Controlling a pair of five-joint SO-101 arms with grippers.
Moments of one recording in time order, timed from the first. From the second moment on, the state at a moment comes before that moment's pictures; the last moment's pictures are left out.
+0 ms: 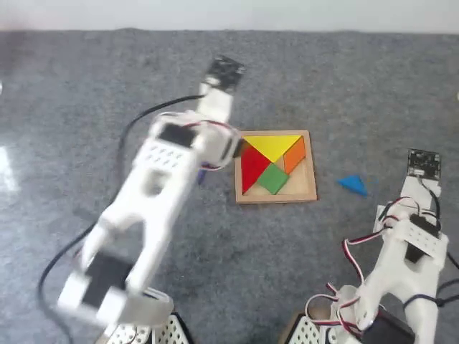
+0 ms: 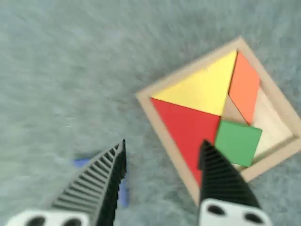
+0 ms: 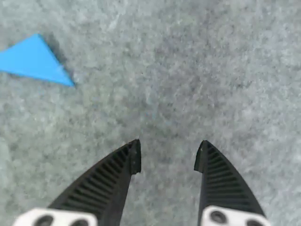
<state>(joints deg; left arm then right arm) 16.7 4.4 15.5 56.4 -2.3 30.7 -27.0 64.6 33.6 19.6</state>
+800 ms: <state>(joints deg) 24.9 27.8 0.1 61.7 9.2 30.6 -27.0 65.7 32.4 19.6</state>
